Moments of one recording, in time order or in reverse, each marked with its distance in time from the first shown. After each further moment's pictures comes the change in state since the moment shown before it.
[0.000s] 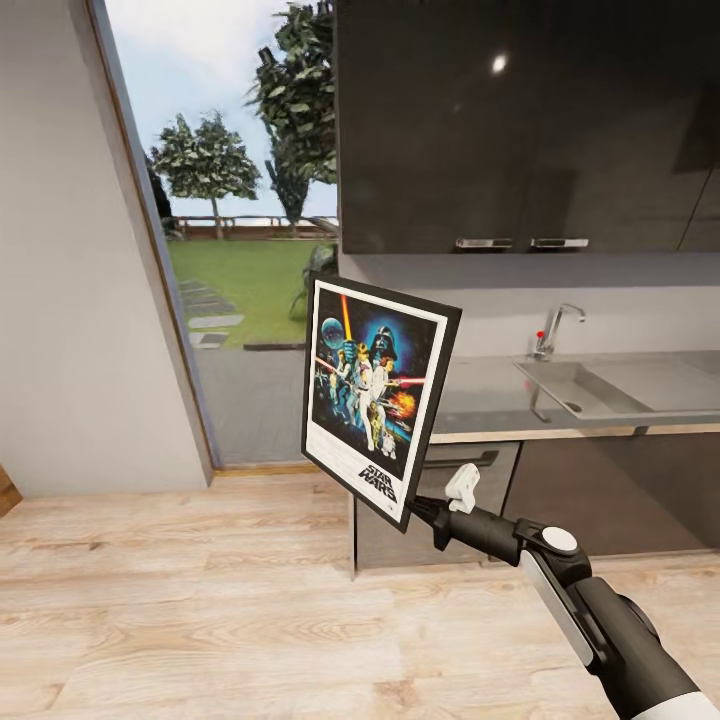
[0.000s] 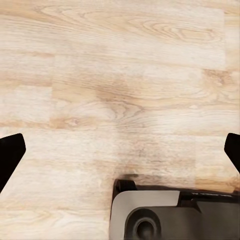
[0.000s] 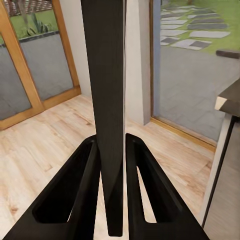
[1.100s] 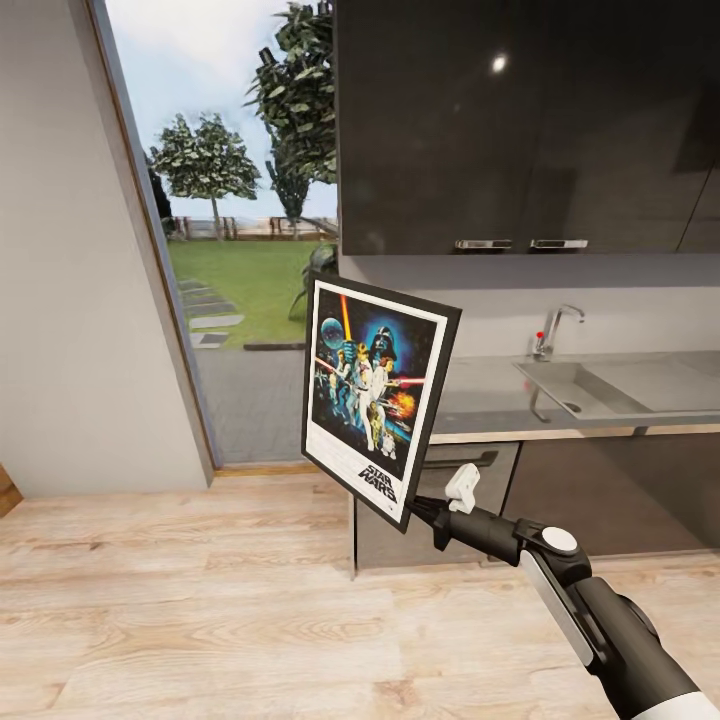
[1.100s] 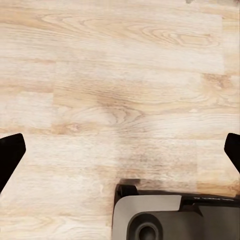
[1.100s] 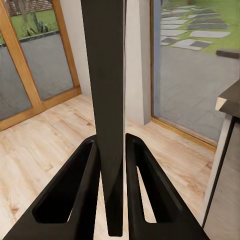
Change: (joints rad) left arm 0.000 0.000 -0.001 0.000 0.000 -0.029 0.000; right arm 0.000 0.000 0.001 0.000 0.000 0.000 0.000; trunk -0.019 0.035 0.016
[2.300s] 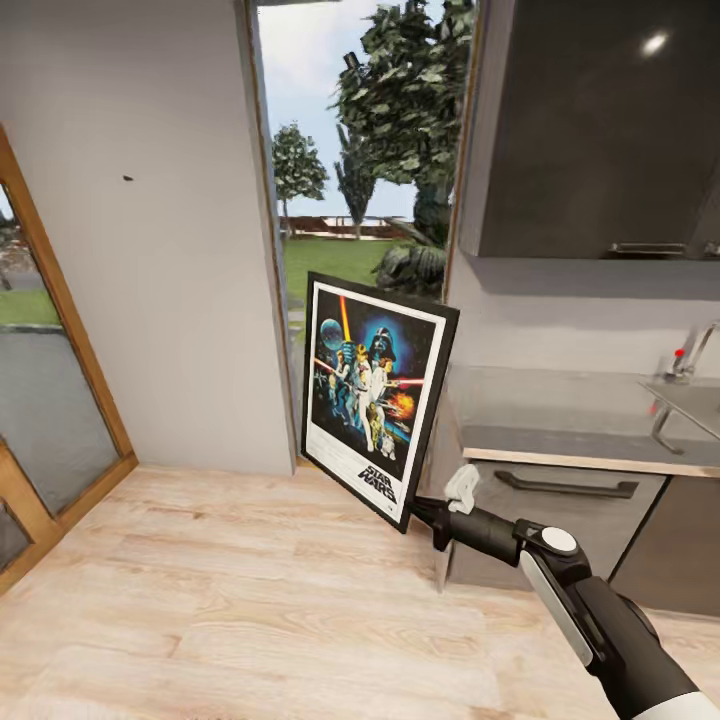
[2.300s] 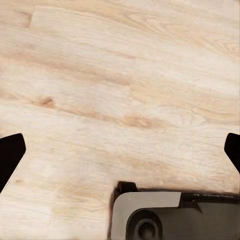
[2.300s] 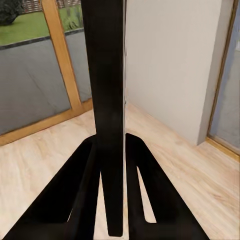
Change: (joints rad) left arm 0.000 0.000 -0.001 0.022 0.000 -0.012 0.000; right arm 0.000 0.000 0.003 0.000 0.003 0.000 -0.001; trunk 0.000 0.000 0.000
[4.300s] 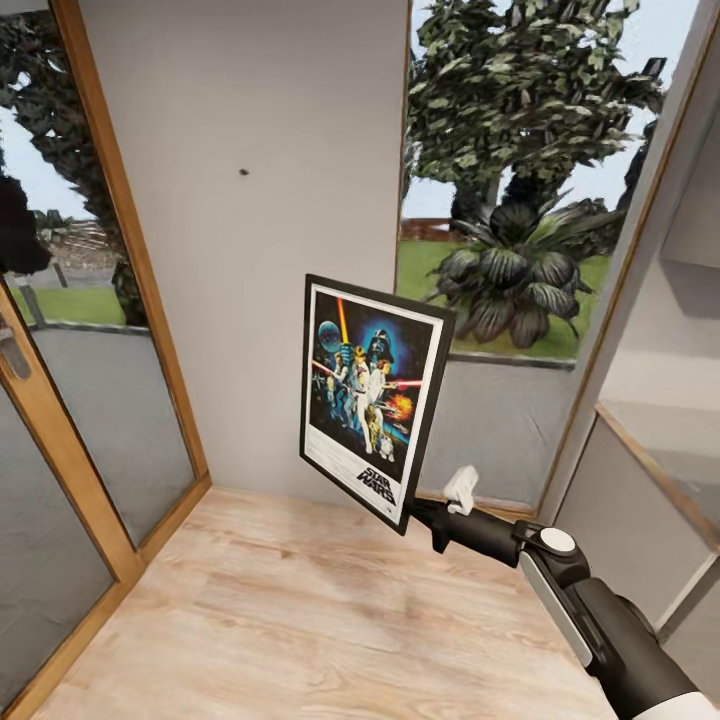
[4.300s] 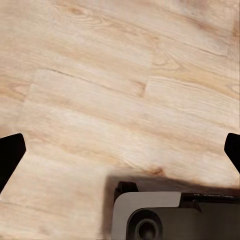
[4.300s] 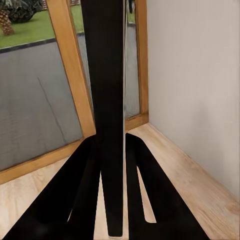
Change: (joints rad) left arm 0.000 0.001 0.001 0.000 0.000 0.001 0.000; right arm 0.000 0.000 0.006 0.003 0.001 0.001 0.003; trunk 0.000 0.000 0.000
